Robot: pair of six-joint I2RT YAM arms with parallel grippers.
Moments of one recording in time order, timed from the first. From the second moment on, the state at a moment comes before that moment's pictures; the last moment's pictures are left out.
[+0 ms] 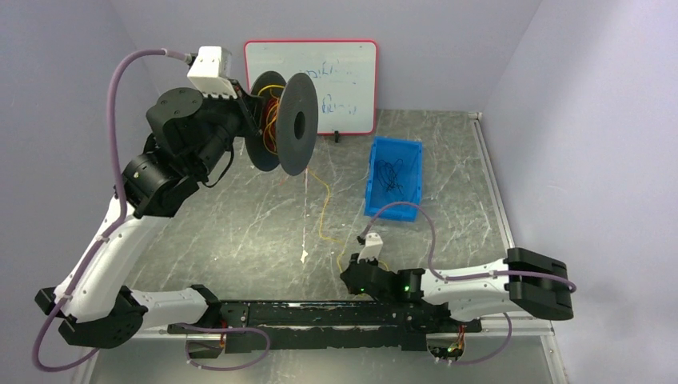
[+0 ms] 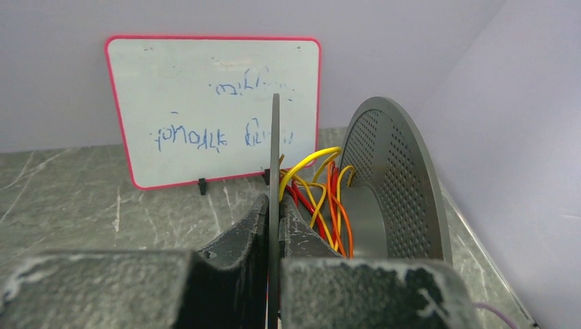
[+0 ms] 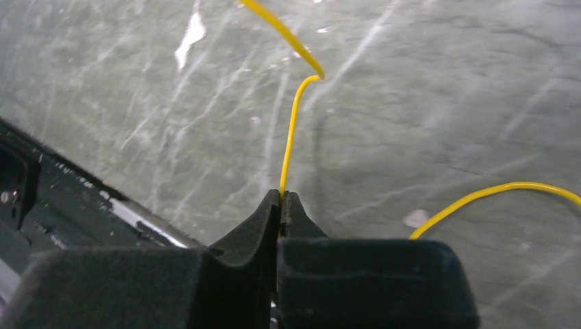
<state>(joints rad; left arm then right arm) -0.70 1.18 1.73 -0.57 -0.36 -0.28 1.34 1.10 0.28 0.07 0.51 0.97</state>
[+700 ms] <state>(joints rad) -0.70 1.37 1.64 -0.39 -0.60 -0.26 1.58 1.26 0.57 0.14 0.54 0.79</state>
